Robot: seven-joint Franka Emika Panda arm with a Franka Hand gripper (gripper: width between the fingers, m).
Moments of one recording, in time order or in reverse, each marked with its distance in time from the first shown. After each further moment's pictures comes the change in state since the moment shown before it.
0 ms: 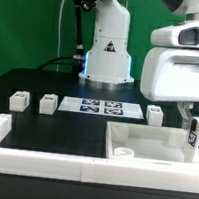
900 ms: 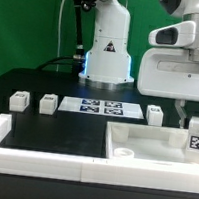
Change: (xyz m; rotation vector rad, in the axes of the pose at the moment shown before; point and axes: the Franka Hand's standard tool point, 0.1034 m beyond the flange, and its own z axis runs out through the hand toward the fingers) arm -0.001 0.001 0.001 0.004 0.024 0.858
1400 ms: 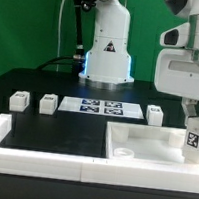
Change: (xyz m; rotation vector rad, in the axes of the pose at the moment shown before) arm -0.004 -0.002 0.000 -0.011 0.007 0.462
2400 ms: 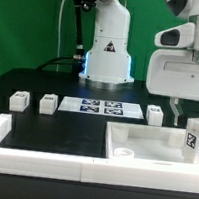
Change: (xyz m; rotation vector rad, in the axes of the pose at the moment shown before) arm -0.003 -0.002 0.001 0.012 -0.002 -0.573
